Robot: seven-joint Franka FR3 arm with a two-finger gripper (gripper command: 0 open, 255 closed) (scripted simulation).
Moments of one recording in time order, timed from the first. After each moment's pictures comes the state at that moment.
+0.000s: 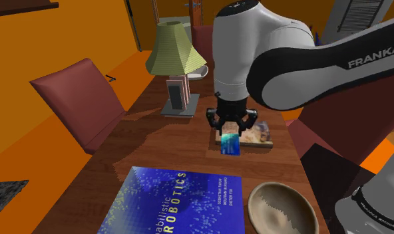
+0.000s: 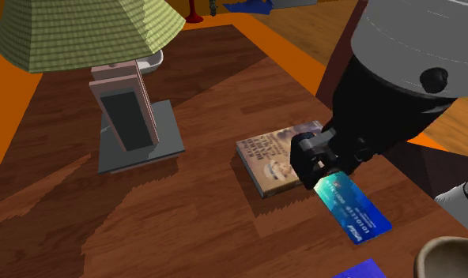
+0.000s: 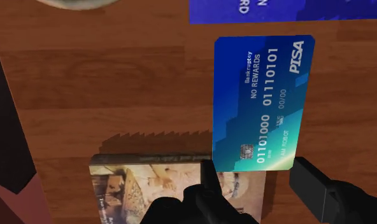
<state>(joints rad) 0.08 -0.30 0.51 -2.31 0.00 2.04 1.39</state>
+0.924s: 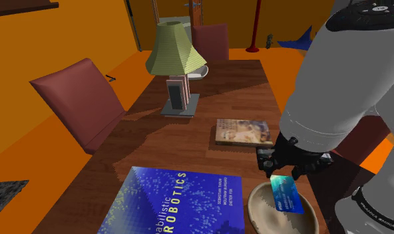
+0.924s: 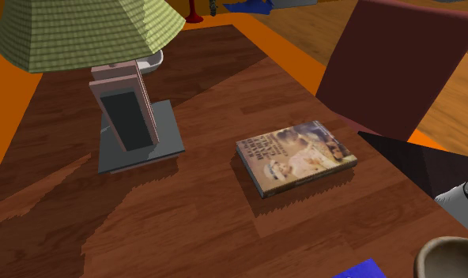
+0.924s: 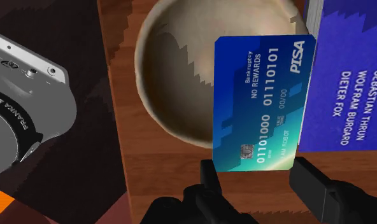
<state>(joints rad) 0.33 -0.76 0.56 -2.59 0.24 1.87 1.50</state>
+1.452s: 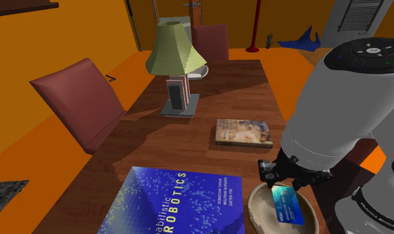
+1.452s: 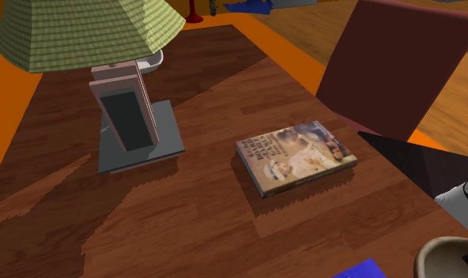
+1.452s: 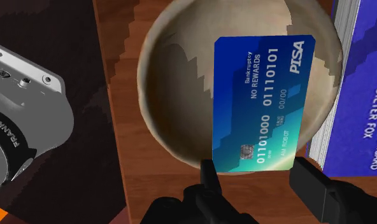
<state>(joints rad) 0.36 -0.76 0.60 -2.68 0.28 1.95 1.52</state>
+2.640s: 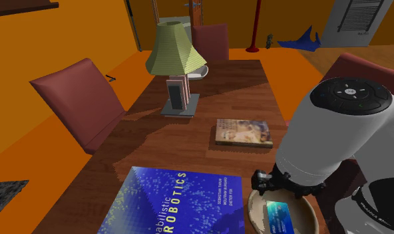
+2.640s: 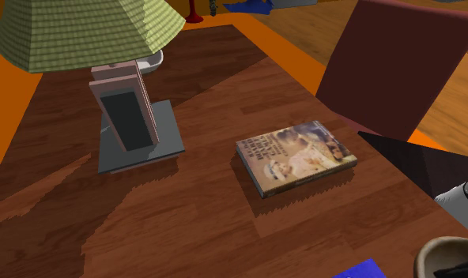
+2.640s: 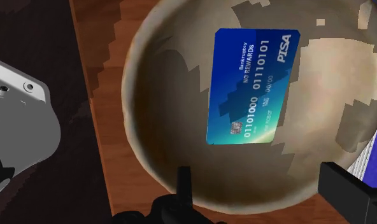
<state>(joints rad) 0.36 -0.71 0.65 -2.76 0.31 2.09 1.54</state>
